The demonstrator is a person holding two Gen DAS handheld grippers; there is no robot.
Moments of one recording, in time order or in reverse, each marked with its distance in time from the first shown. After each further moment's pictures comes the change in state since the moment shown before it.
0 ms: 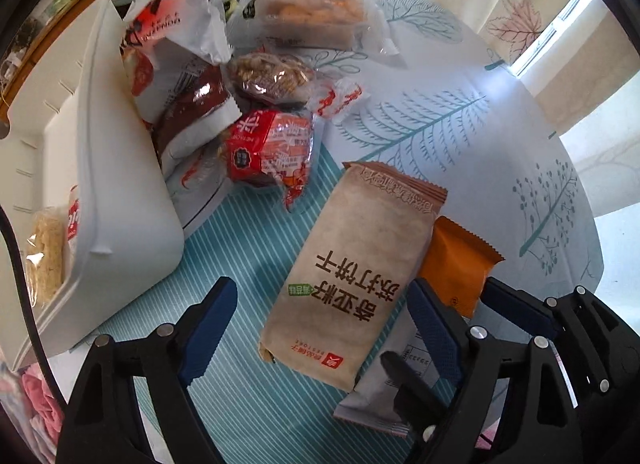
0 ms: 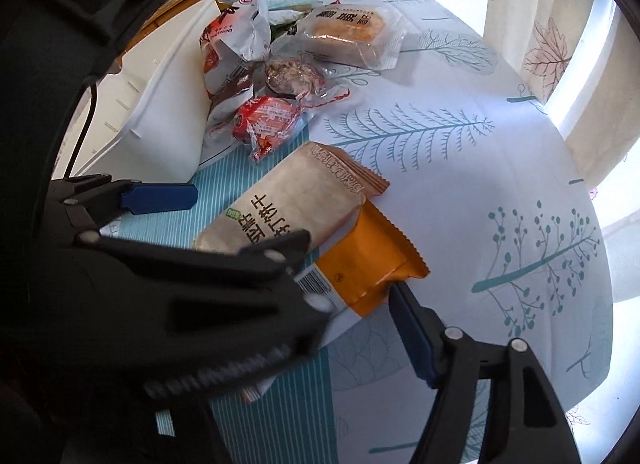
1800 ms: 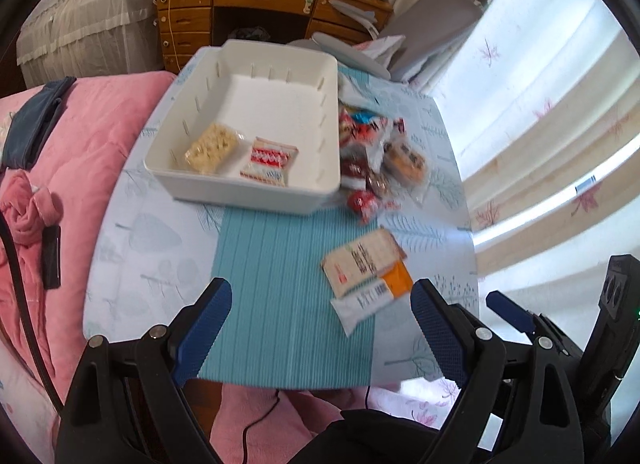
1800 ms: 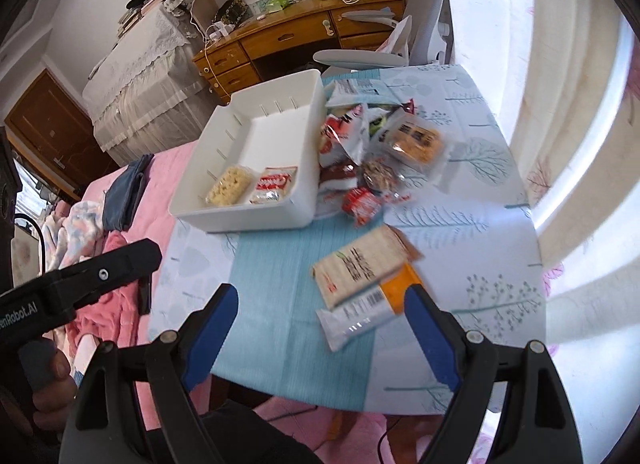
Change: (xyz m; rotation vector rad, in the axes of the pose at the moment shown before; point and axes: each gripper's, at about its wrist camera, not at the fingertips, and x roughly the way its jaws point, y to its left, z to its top) left arm -0.221 0.067 -0.146 -0.635 -0.304 -0.087; right arm -0.161 0.024 0.011 -0.208 -0.101 0.159
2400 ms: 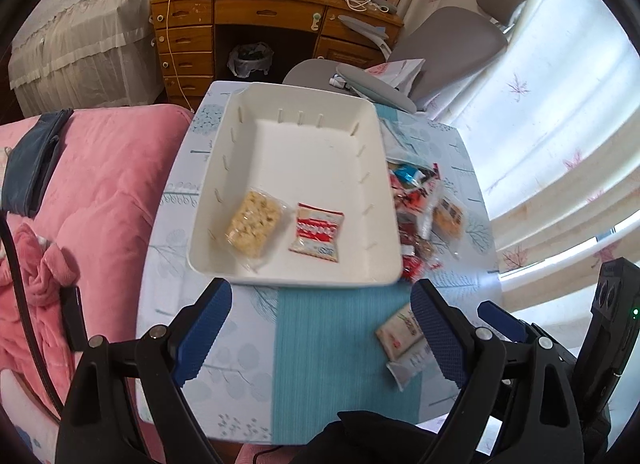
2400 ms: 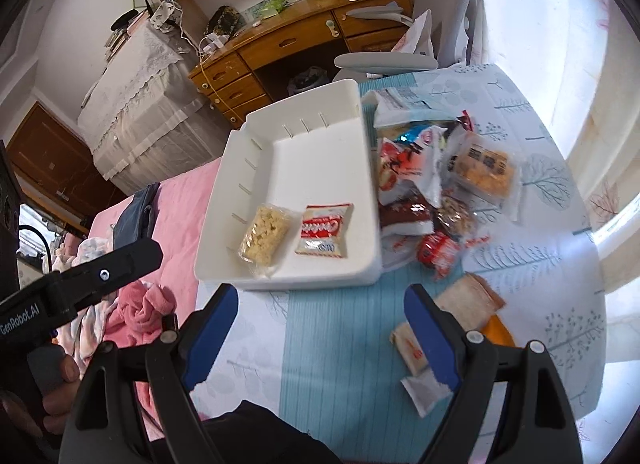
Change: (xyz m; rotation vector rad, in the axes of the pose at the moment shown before) left arm 0.005 0.069 0.105 0.043 -0.032 0.012; right arm 0.058 0.063 0.072 0.101 0.002 0.060
